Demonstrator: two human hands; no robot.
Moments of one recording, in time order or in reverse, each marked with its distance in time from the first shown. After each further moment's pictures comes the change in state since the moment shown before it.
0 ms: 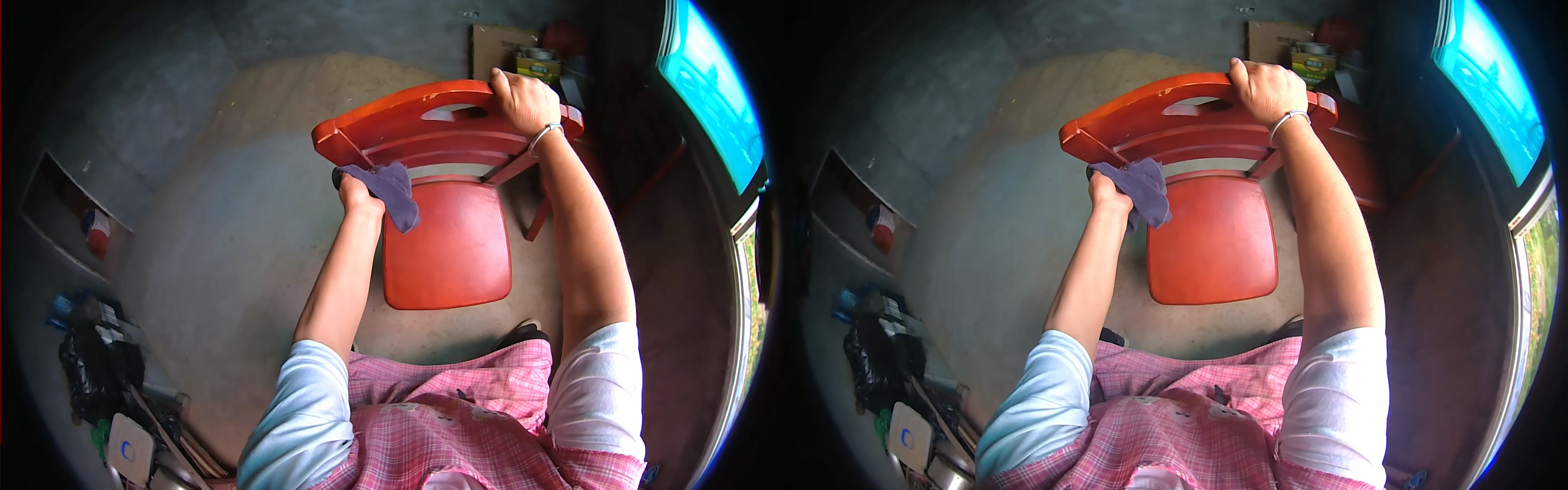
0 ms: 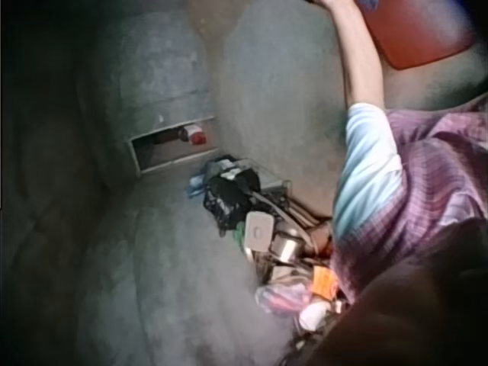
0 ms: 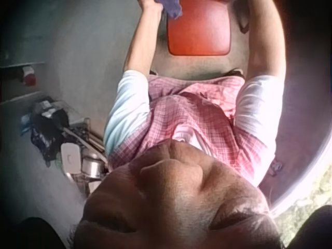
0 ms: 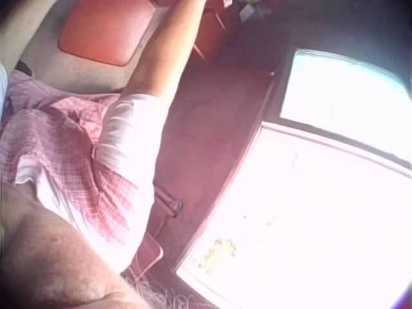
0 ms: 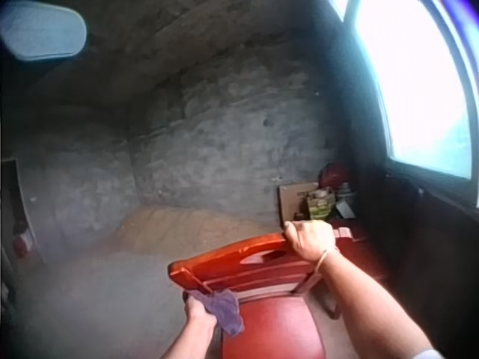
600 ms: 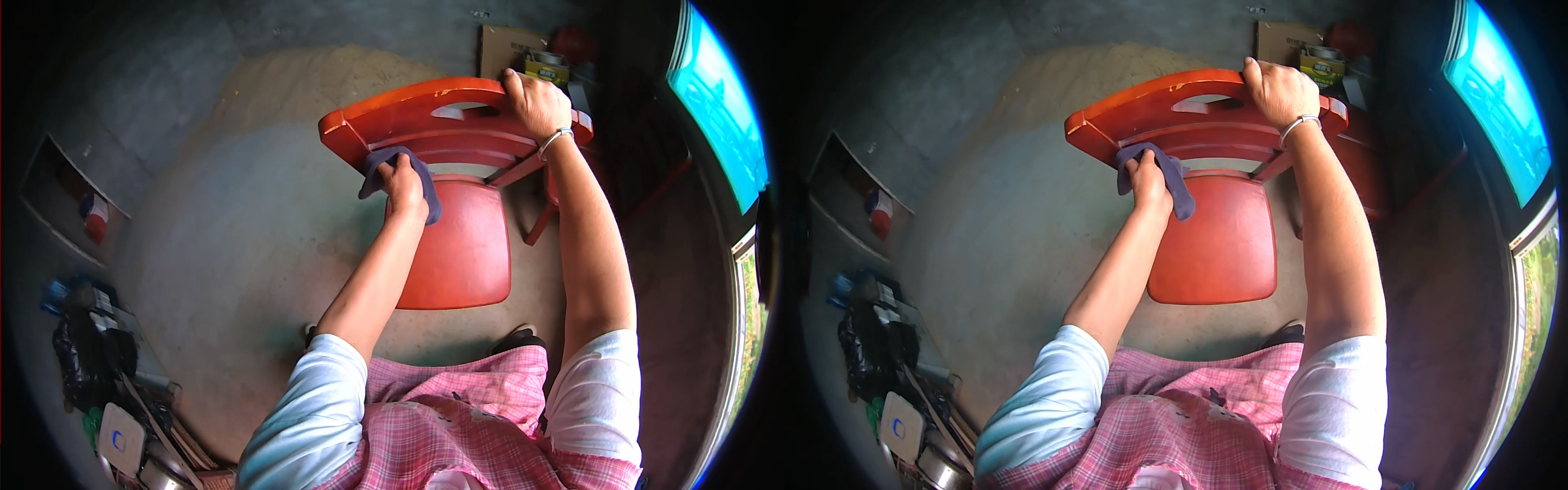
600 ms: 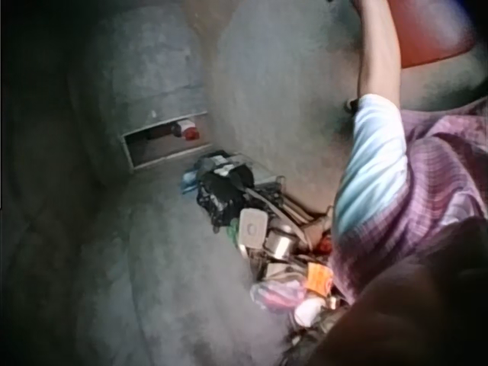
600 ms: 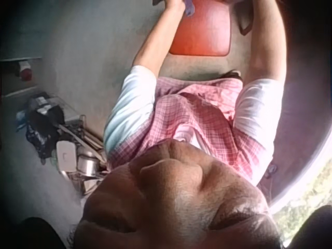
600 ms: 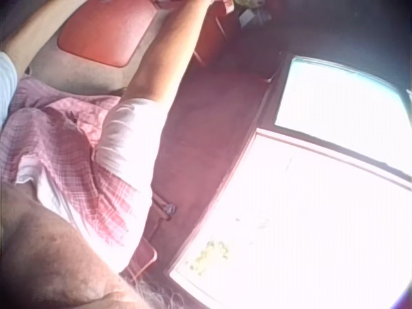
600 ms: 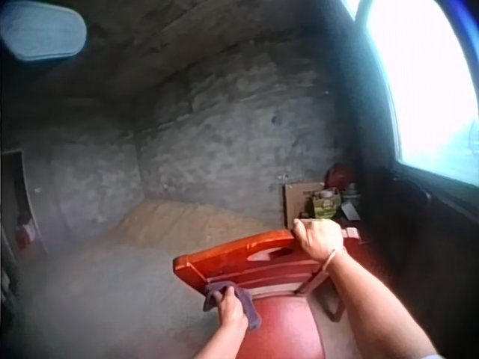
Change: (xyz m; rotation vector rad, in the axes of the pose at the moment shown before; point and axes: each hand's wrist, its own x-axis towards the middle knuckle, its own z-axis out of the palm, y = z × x) left_hand -0.013 -0.063 0.029 0.285 -0.007 0.275; right_hand 0.000 0.004 0.002 -0.027 0.011 0.006
